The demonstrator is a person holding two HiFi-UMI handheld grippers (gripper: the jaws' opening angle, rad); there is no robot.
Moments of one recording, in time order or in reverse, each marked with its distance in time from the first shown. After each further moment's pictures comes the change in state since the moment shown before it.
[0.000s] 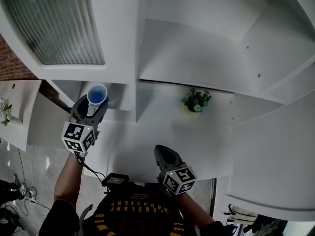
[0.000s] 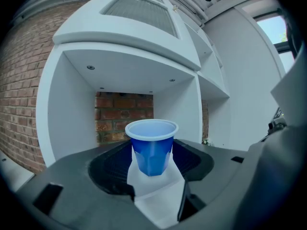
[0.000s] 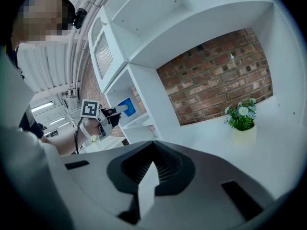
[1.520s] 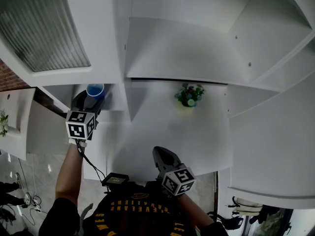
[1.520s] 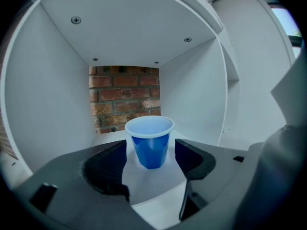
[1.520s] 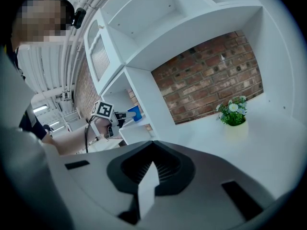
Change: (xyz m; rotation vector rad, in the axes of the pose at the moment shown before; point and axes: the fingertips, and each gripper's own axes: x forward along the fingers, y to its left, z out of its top) left arm 0.053 0.017 -0.048 0.018 0.233 0.042; right arm -0.017 -0.007 -0.011 0.050 -0.020 -0.056
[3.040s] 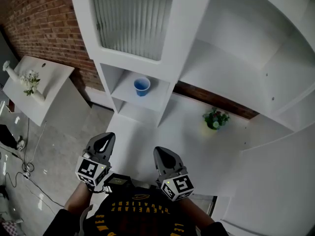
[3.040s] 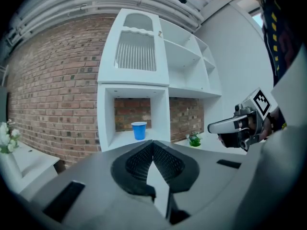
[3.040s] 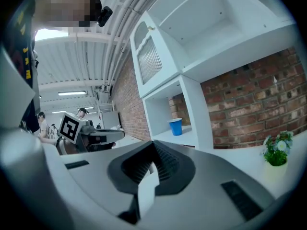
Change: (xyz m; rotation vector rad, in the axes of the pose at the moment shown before) left arm -0.233 -0.077 -0.034 -0.023 -0.223 0.083; right arm 0.007 0.127 0.039 -0.325 -0.103 0.335
